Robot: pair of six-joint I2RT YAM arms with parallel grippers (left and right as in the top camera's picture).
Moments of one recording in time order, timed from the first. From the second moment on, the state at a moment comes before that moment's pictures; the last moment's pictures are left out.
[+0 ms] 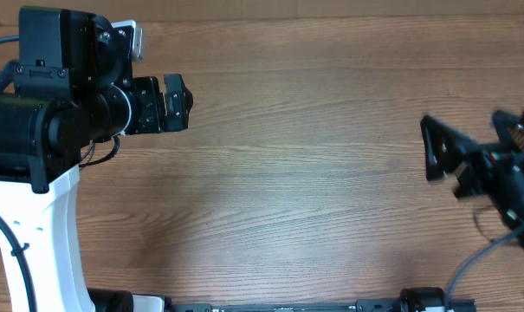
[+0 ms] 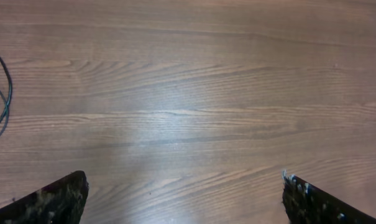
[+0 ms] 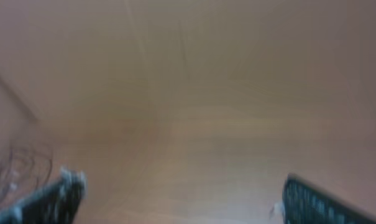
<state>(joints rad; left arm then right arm) -0.11 1.56 2.29 -1.66 0.21 -0.20 0.04 0.85 1.52 -0.93 -0.19 0.15</state>
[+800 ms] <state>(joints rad) -0.11 1.56 2.29 -1.66 0.21 -0.20 0.06 0.02 0.02 0.14 -0.19 0.15</state>
